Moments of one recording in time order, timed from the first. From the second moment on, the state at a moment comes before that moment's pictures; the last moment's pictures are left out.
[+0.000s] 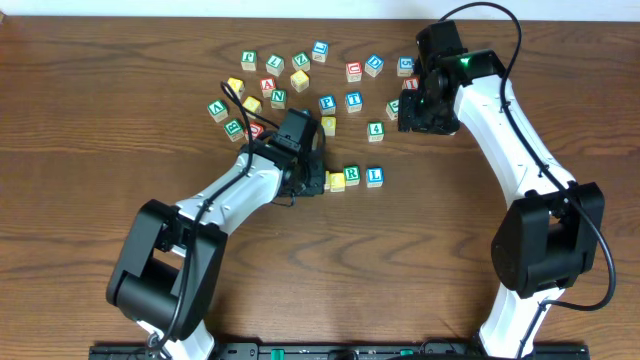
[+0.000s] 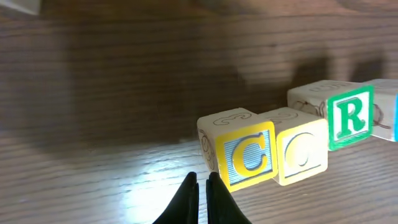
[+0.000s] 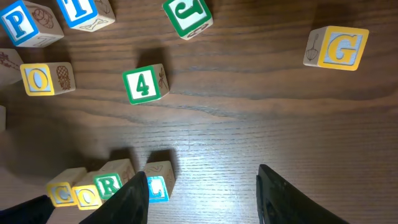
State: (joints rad) left arm -0.47 1.83 1.11 -0.51 0.17 -0.44; right arm 0.24 1.99 1.75 -1.08 -0.06 0.32
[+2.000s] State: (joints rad) left arm 0.06 1.47 1.15 -0.69 0.09 -0.38; right arm 0.61 1.99 1.46 -0.93 -0.09 0.36
